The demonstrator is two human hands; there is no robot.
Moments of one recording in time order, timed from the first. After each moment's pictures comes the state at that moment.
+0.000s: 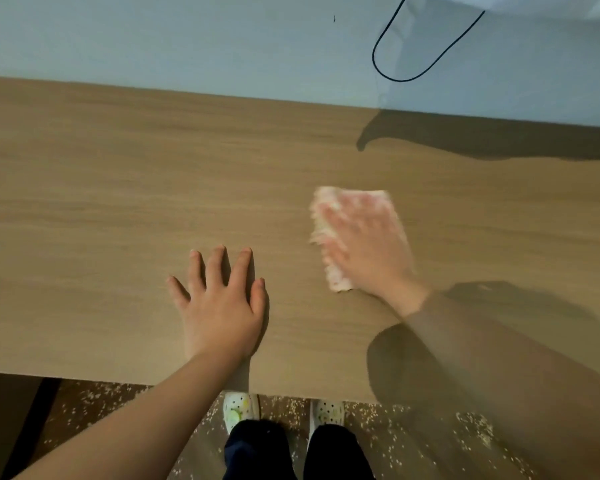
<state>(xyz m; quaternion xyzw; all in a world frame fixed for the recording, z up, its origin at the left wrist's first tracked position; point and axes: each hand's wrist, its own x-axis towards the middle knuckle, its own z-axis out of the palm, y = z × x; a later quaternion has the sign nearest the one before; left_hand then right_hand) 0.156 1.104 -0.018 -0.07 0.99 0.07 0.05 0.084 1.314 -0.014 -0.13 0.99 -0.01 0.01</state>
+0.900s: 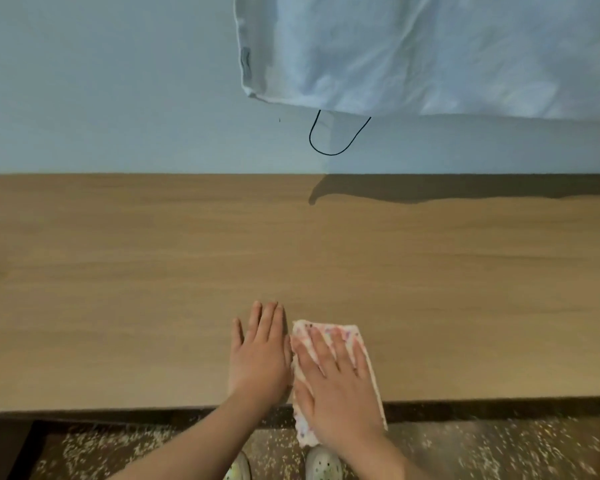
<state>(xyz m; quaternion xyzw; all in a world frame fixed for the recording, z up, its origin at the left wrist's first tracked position) 0.193 1.170 -0.015 0.11 0.99 0.06 0.12 0.255 1.295 -0.010 -0.06 0.99 -0.08 0.09</state>
